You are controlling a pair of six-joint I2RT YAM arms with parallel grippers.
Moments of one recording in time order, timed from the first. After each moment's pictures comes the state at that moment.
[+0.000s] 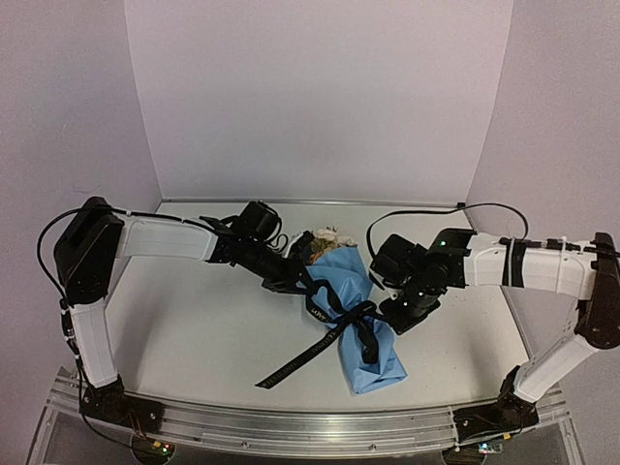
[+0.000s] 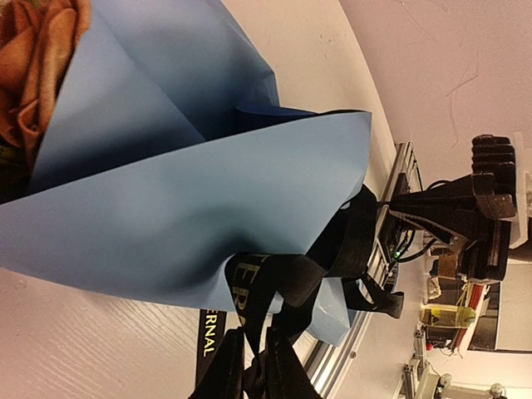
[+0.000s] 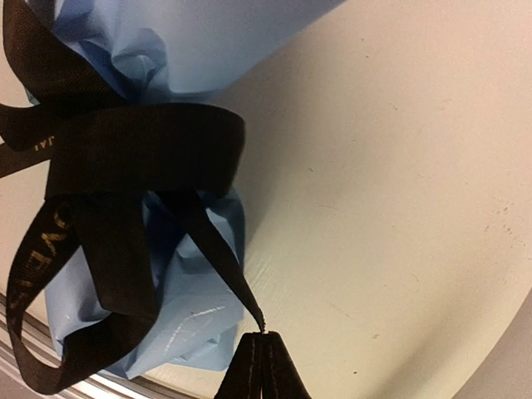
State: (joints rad) left arm -0.79 1.91 1.30 -0.22 0.69 -0.50; right arm 0.94 1.52 1.14 -0.98 0.21 0.36
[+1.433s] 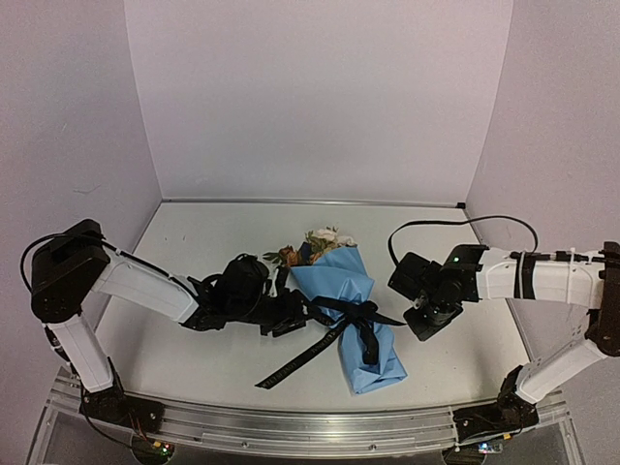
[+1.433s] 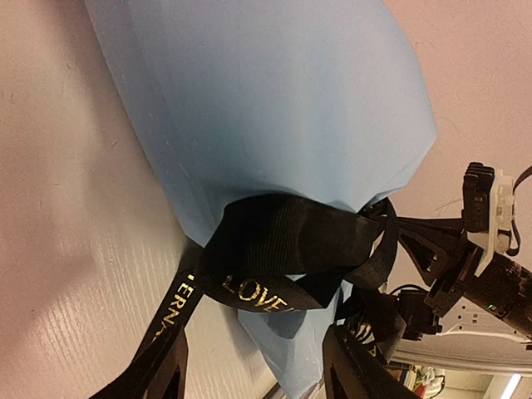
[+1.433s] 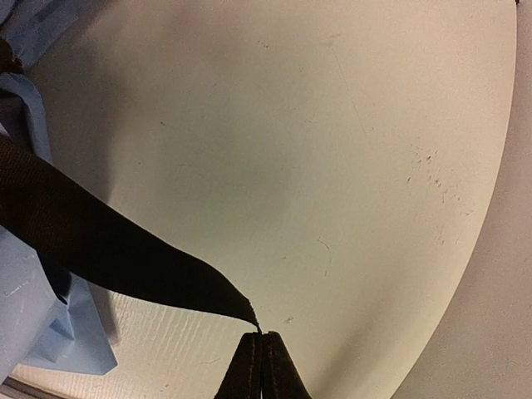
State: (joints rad) left arm -0.99 1.74 0.79 0.41 0.27 -1.17; right arm 0.90 1.44 0.96 -0.97 0.41 0.37
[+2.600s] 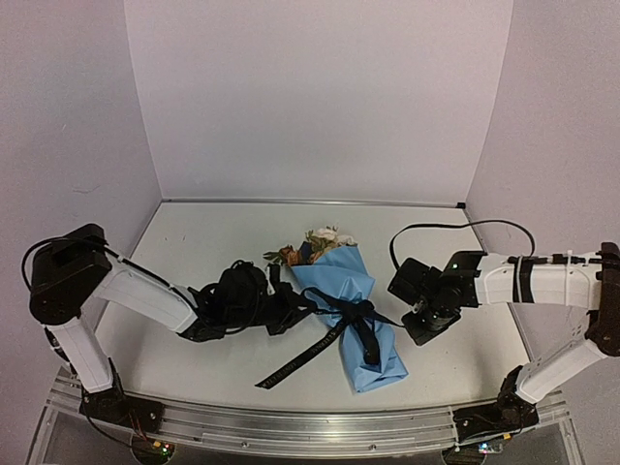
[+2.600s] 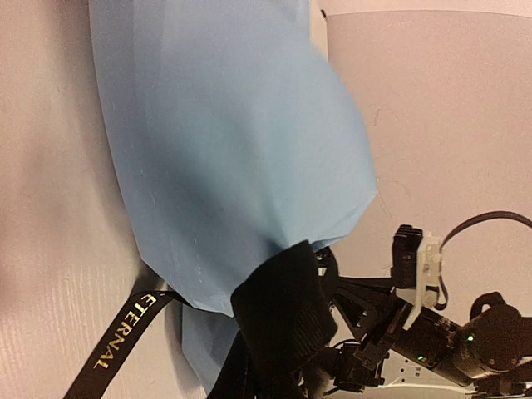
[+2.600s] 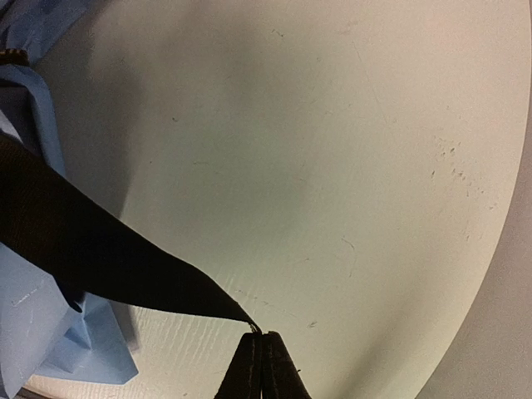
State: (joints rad) left arm -1.04 1.75 0.75 0.62 0.08 -1.38; right arm 0.91 1.44 0.92 -0.92 0.38 0.41
